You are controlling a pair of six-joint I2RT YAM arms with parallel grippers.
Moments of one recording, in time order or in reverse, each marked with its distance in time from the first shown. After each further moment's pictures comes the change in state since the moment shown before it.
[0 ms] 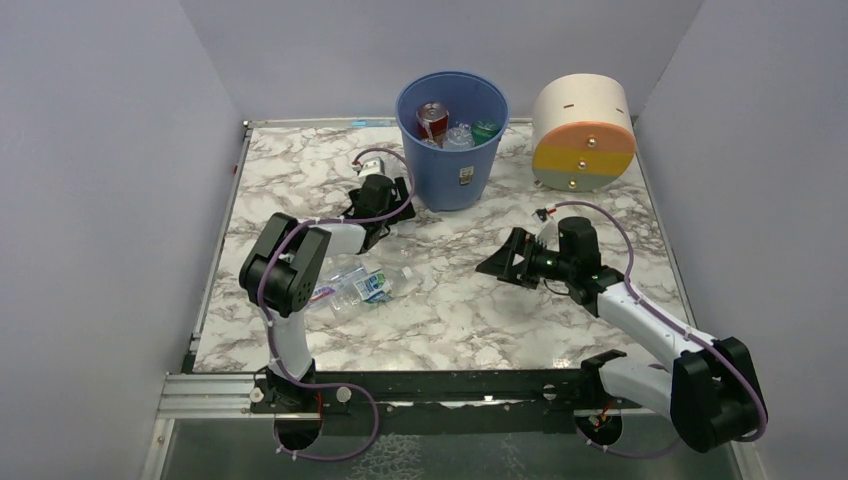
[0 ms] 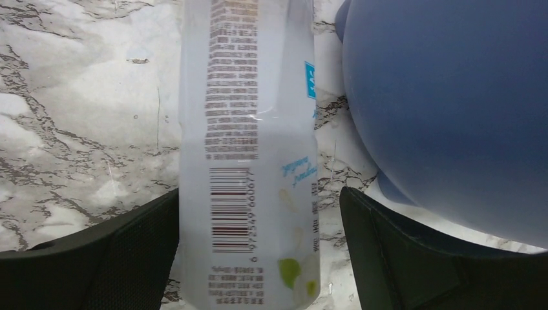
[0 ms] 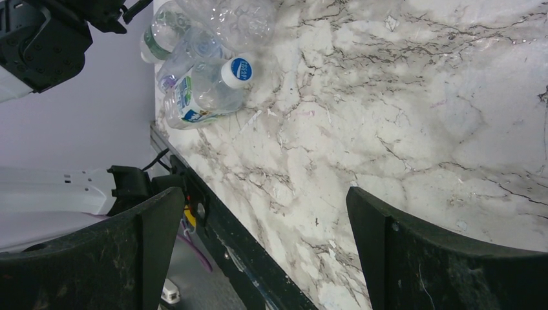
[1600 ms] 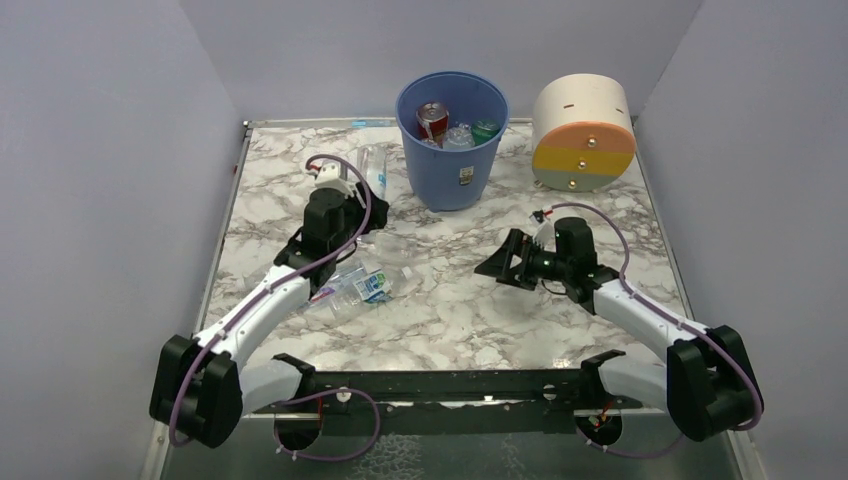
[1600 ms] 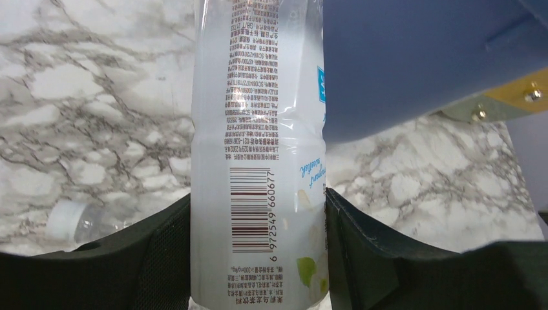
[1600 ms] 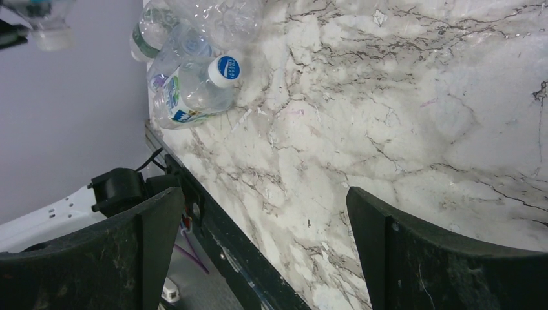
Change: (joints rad) left arm 0.015 -0.706 -0.213 -0.248 0.084 0.034; right arm 0.000 0.051 -0.012 0.030 -0.002 -0.001
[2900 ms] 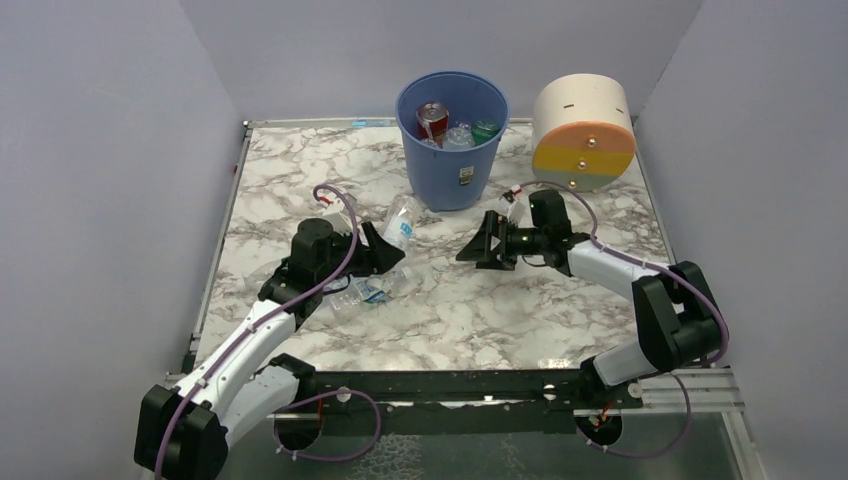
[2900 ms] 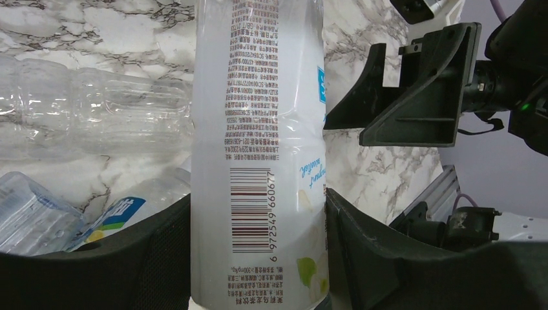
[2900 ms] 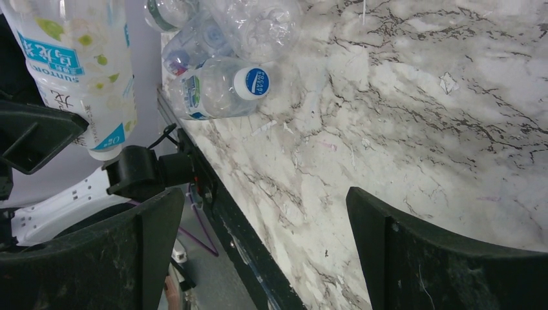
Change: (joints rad) left arm -0.001 -0.278 -0.211 -0.159 0.462 -0.115; right arm 0.037 0.344 0.243 0.022 -0.150 -0.072
